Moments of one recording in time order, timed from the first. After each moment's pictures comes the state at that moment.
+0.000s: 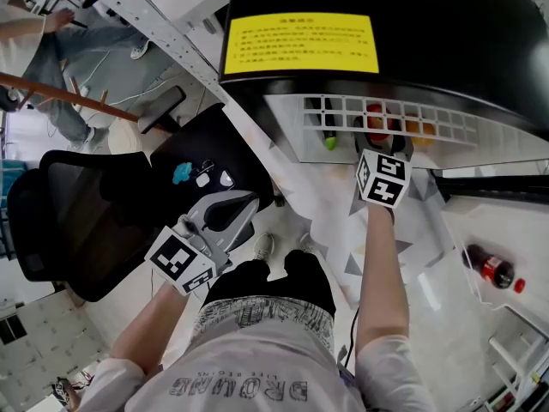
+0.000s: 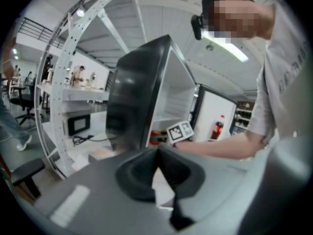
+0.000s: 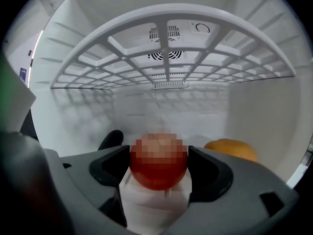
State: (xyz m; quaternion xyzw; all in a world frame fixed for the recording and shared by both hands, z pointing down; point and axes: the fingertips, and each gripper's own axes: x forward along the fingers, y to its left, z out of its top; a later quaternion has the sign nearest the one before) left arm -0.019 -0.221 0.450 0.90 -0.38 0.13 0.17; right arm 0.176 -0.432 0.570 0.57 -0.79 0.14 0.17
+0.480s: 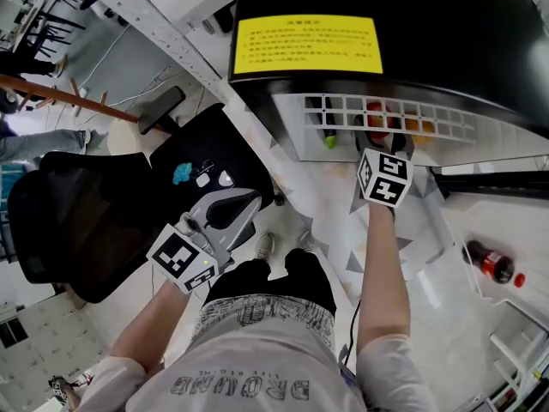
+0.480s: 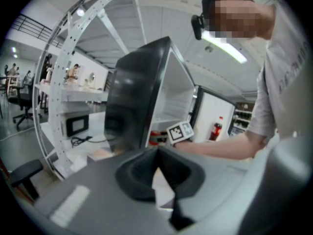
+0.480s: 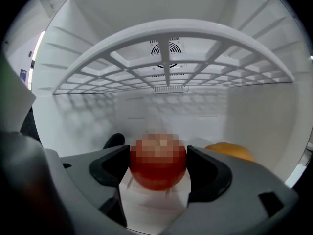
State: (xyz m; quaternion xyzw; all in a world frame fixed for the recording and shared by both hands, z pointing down) left arm -0.019 -0.222 0.446 0.90 -0.38 0.12 0.17; right arm 0.177 -0.429 0.560 0.57 -0.79 0.14 0.16
